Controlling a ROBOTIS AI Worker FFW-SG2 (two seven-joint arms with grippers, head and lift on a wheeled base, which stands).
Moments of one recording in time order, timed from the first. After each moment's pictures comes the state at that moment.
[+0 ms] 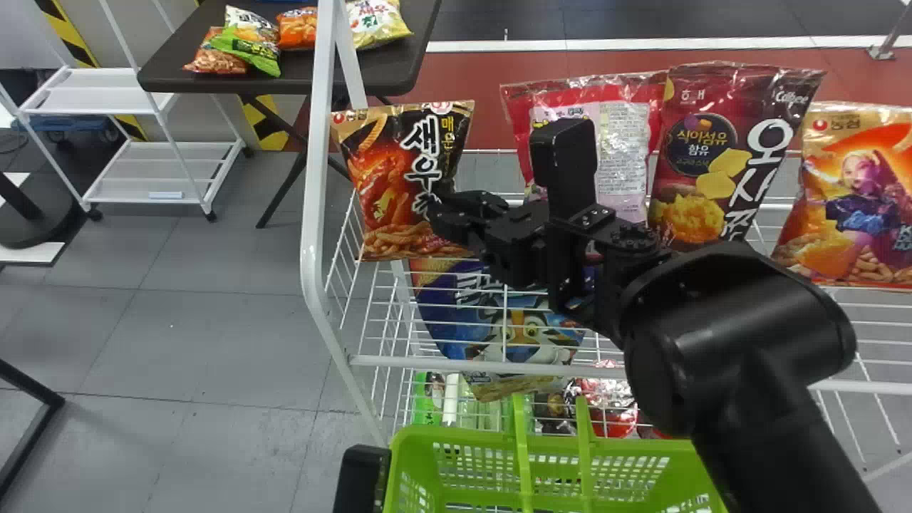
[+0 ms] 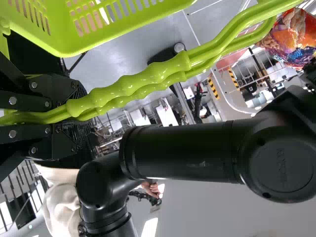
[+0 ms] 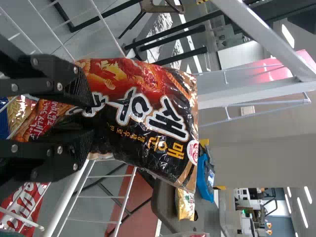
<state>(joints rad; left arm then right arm) 0.64 0.22 -0.09 -2.29 0.56 1.16 -1.04 -0.12 0.00 0.39 -1.79 -0.09 0.65 0.37</state>
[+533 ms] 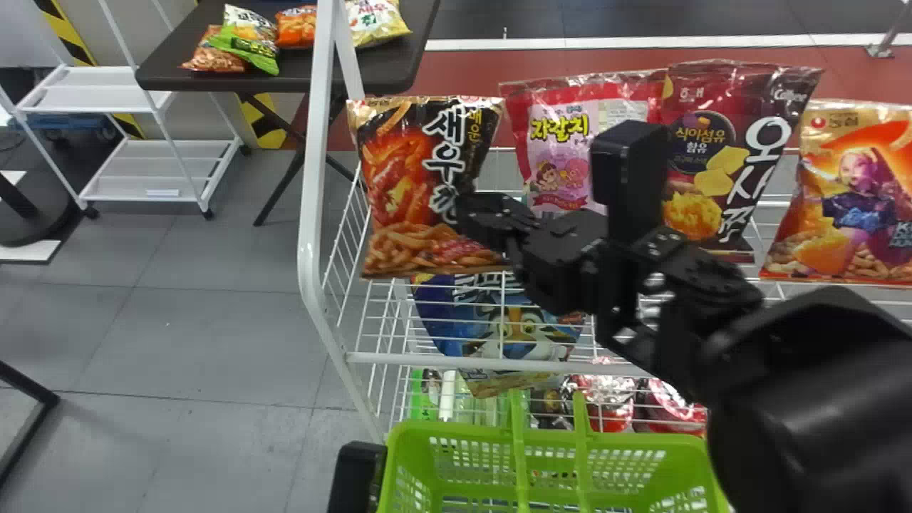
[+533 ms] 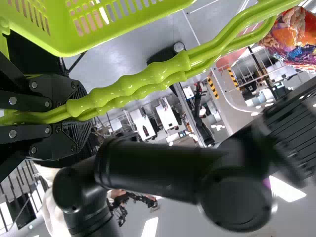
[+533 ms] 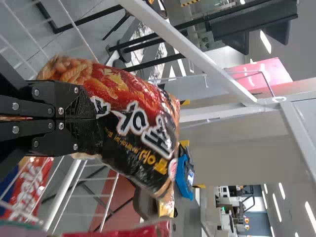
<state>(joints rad) 0.64 0.22 -0.09 -2.30 0.56 1.16 -1.04 0.13 -0.08 0.32 -2.22 -0.07 0.78 0.38</state>
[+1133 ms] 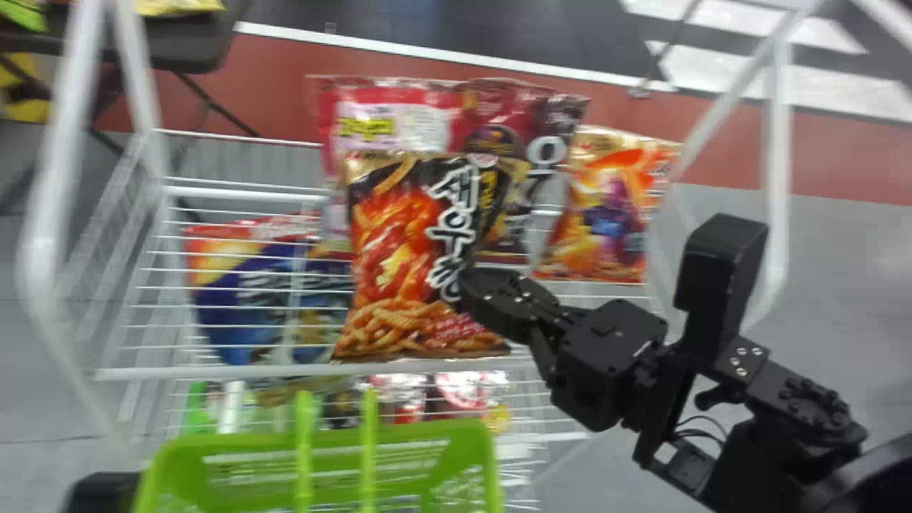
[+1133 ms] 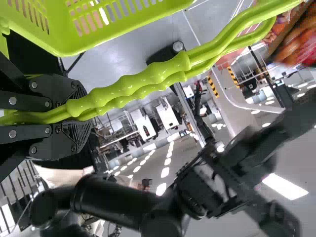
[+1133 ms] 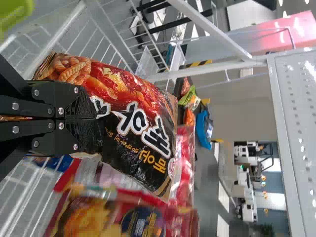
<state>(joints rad) 0.63 0.20 -0.11 -2.30 0.53 1.16 -1.03 0.60 -0.27 -0.19 -2.74 -0.27 0.96 0.45</state>
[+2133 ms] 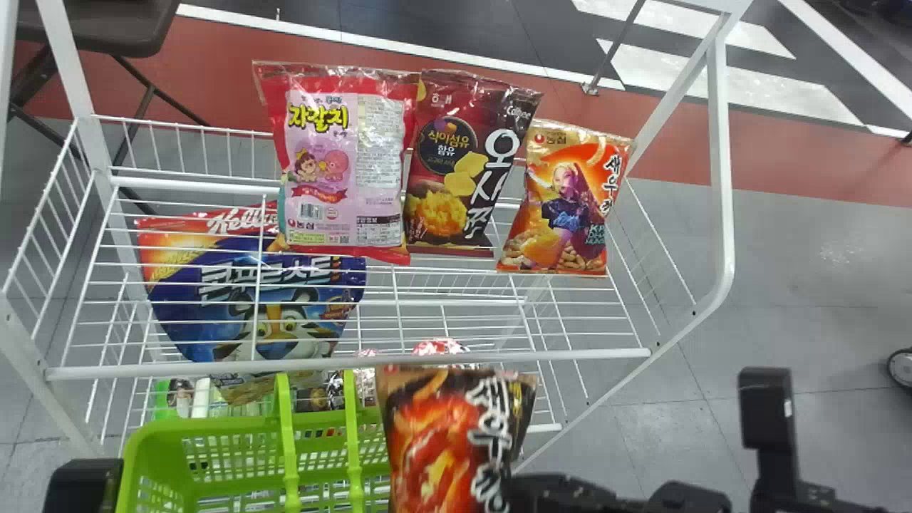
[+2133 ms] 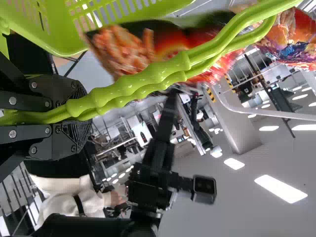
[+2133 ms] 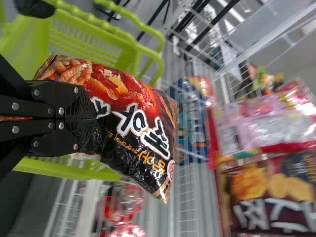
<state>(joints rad) 0.61 0.17 -0.13 -2.30 0.49 1.16 -1.02 0.81 -0.09 -0.49 -2.78 -0.19 1.42 0.93</state>
